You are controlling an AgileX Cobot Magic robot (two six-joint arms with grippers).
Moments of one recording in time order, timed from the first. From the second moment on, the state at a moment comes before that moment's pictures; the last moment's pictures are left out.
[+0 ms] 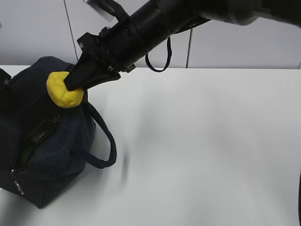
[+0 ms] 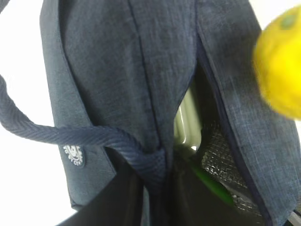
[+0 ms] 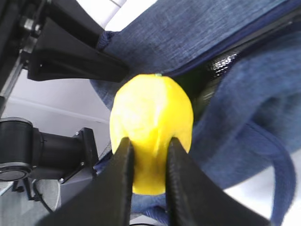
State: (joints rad) left arm -0.10 1.43 -1.10 -0.35 0.99 0.34; right arm 0.47 2.15 -1.95 1.00 1.22 -0.62
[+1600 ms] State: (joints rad) left arm -0.10 1.42 -1.10 -0.38 1.04 0.34; right arm 0.45 2.24 -2.06 1.03 1.21 -0.61
